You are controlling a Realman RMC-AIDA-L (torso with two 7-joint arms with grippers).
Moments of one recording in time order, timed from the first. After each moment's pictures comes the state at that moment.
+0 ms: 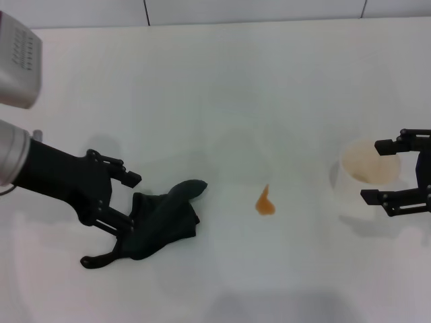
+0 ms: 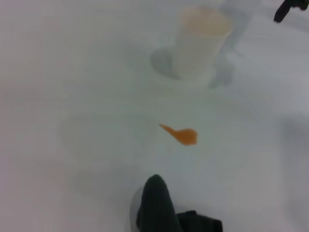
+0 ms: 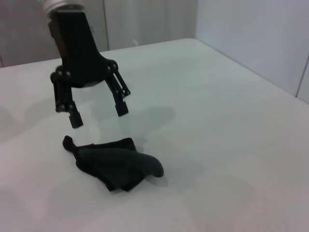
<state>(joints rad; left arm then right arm) -0.59 -2.08 0.95 1.10 2.39 1.79 -1.69 0.07 2.01 -1.19 -1.64 -1.92 -1.55 1.80</state>
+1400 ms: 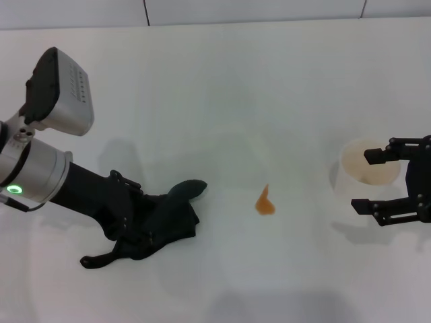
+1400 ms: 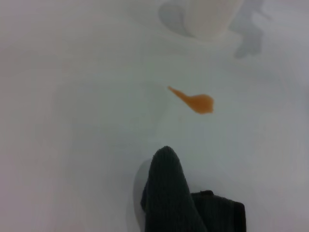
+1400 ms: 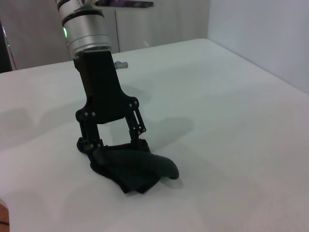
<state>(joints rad) -0.60 -2.08 1.12 0.94 2.39 1.59 -1.72 0.06 2.01 -1.23 -1.63 -1.91 -1.54 1.80</state>
